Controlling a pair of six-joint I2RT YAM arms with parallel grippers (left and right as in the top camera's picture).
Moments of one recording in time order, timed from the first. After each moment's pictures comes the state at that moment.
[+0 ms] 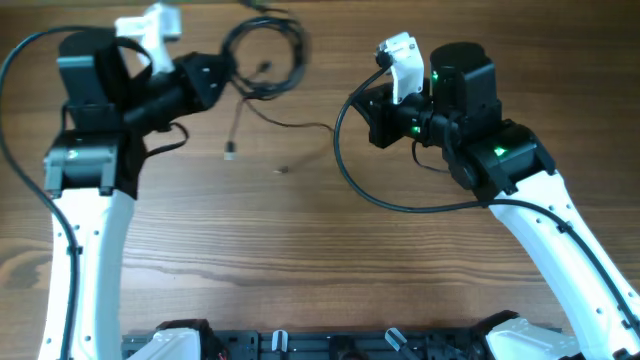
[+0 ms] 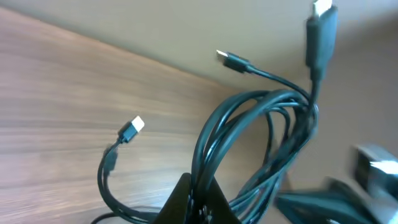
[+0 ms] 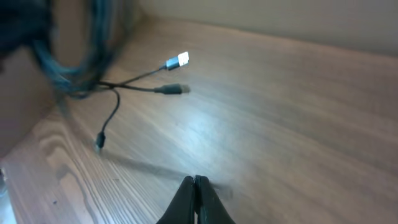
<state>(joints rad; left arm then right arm) 0.05 1.31 1.36 -0.57 0.65 -0.49 0.42 1.38 1.30 -0.46 -0.43 0.15</state>
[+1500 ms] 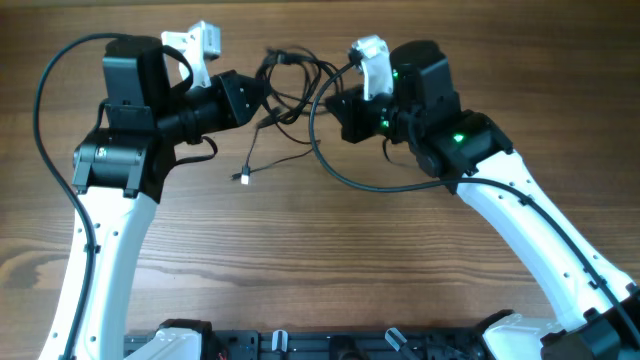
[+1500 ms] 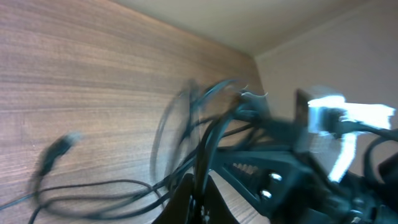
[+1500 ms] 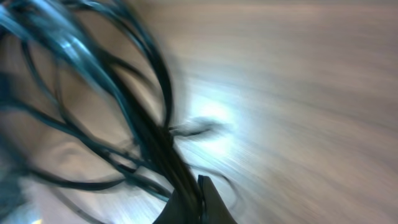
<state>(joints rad) -0.10 1.31 1.34 -0.64 0.65 -0.49 0.49 1.51 1.32 -0.48 -0.30 0.31</state>
